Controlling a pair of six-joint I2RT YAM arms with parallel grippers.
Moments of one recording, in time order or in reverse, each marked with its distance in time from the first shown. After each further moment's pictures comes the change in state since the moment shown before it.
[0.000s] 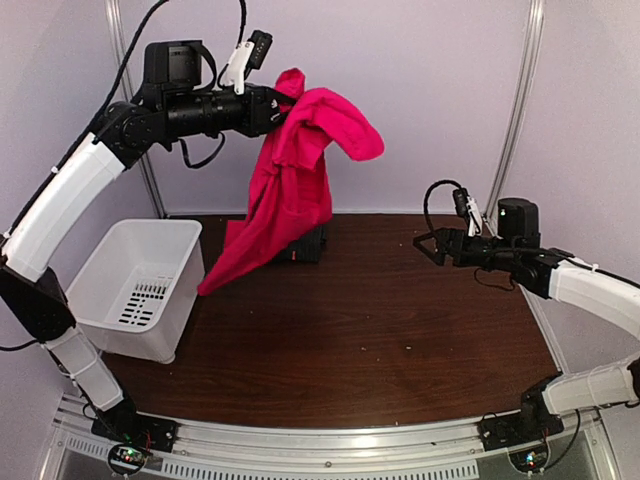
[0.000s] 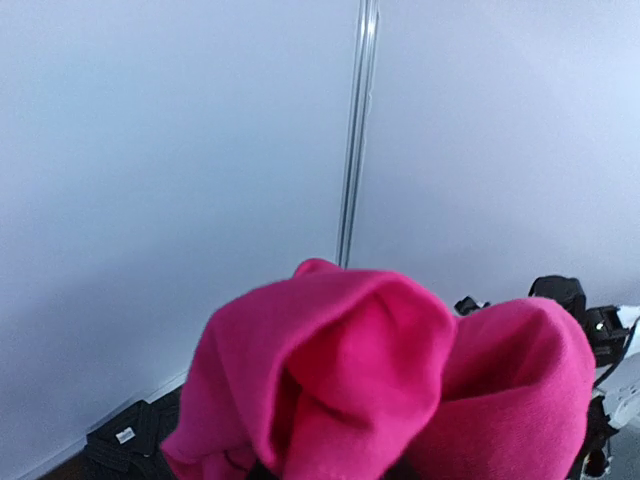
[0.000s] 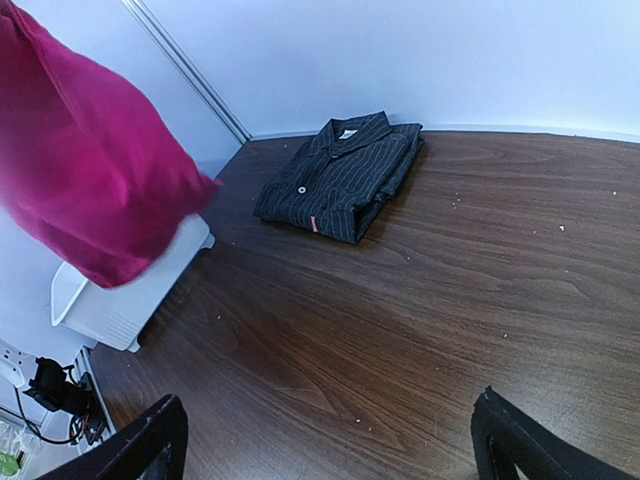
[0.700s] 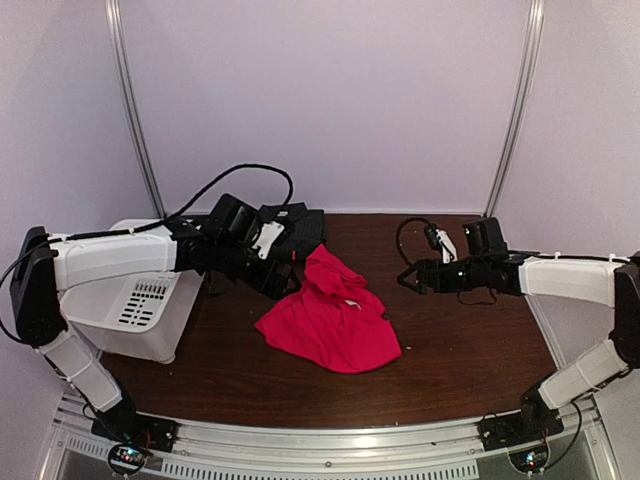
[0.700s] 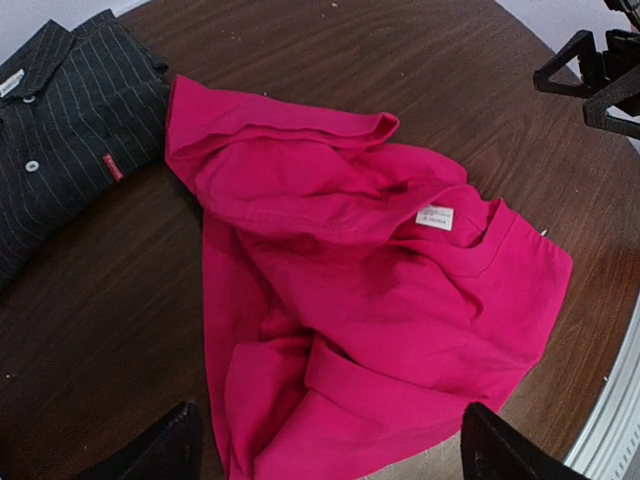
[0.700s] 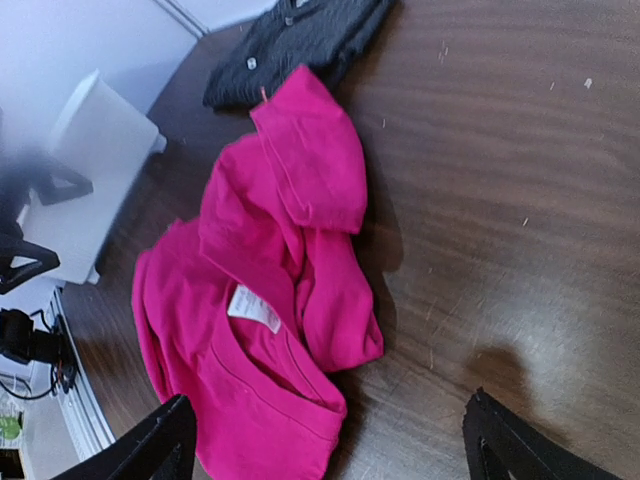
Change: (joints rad) left arm 0.017 -0.074 -0.933 0.170 0.007 -0.051; right arm 0.036 0.196 -0.005 -0.067 -0.014 -0.046
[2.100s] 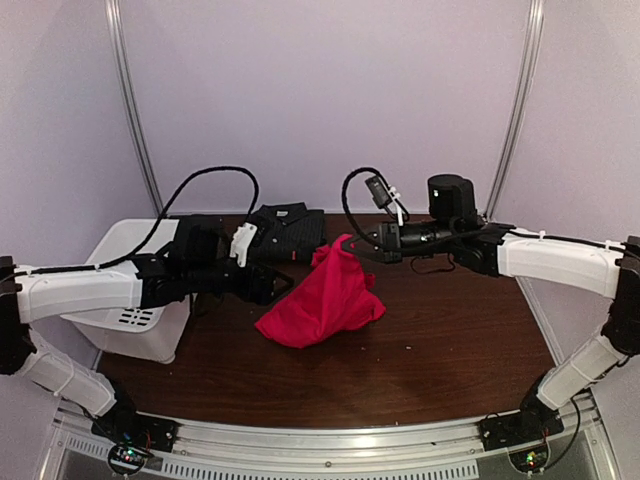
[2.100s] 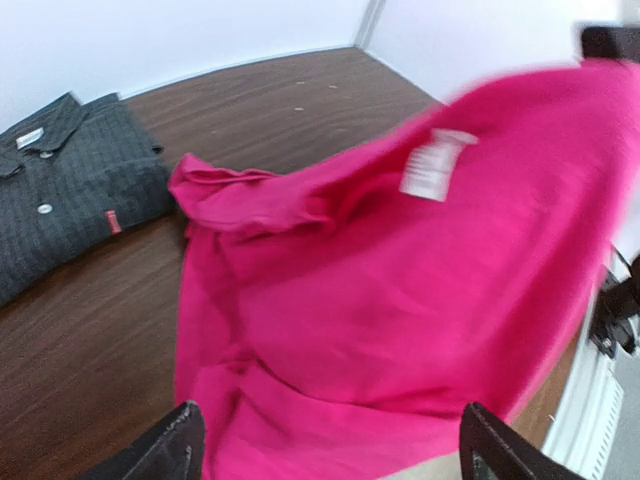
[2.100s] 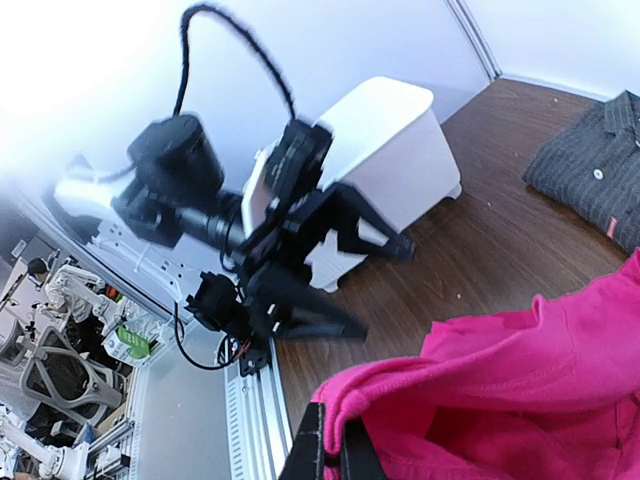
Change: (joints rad) left arm -0.007 -0.211 -0.311 0.384 0.006 -0.126; right arm 0.299 0.104 0.296 0.172 -0.283 0.144
